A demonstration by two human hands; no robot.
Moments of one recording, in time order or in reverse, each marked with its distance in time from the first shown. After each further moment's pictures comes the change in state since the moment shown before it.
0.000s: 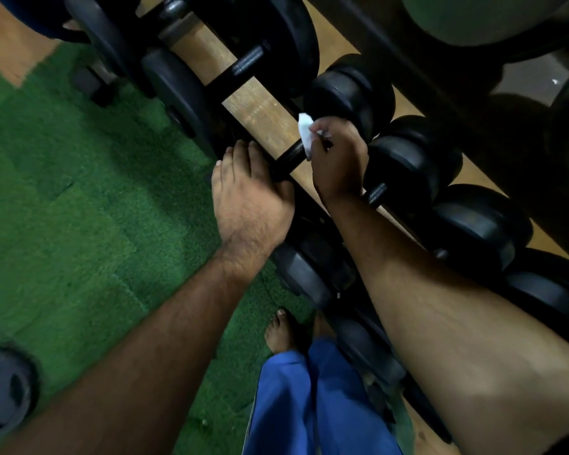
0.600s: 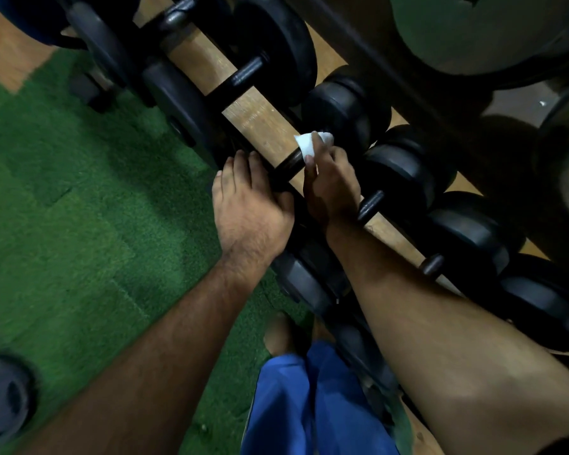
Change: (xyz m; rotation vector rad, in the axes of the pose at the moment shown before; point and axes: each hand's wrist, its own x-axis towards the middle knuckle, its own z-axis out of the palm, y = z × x) left_hand -0.002 -0.001 0.000 -0.014 0.011 0.024; right_hand -0.018 0.011 0.001 -0.403 -0.229 -0.050
